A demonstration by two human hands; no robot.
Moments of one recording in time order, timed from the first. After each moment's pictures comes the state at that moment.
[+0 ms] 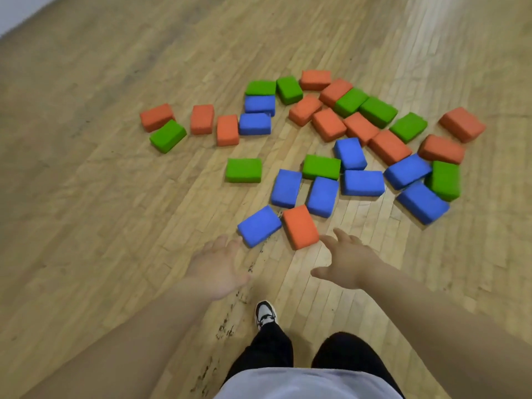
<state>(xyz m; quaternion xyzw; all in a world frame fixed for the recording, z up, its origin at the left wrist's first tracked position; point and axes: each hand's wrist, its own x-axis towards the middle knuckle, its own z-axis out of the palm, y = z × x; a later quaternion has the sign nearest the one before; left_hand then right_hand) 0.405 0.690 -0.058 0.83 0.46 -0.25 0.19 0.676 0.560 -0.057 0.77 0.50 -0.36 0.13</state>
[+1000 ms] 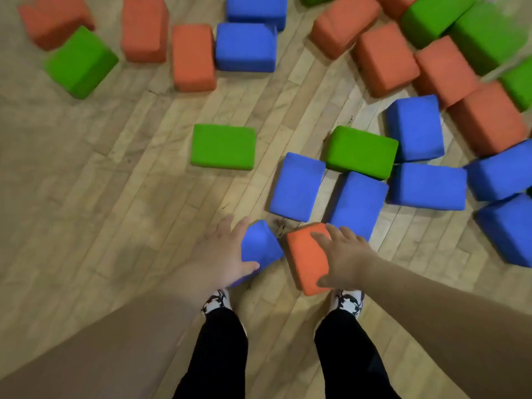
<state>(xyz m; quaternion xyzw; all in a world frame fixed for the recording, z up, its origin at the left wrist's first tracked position) 0.604 1.056 -0.458 0.79 0.44 -0.32 0.29 0.850 0.936 -0.458 0.67 0.55 -0.43 0.27</state>
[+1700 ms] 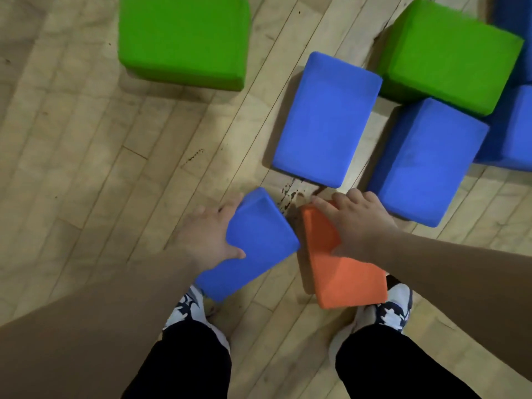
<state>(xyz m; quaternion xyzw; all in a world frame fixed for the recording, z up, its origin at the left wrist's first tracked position) 0.551 1.025 -0.796 0.75 0.44 -0.36 0.33 0.849 0.916 -0.777 0.62 0.66 -0.30 0.30</state>
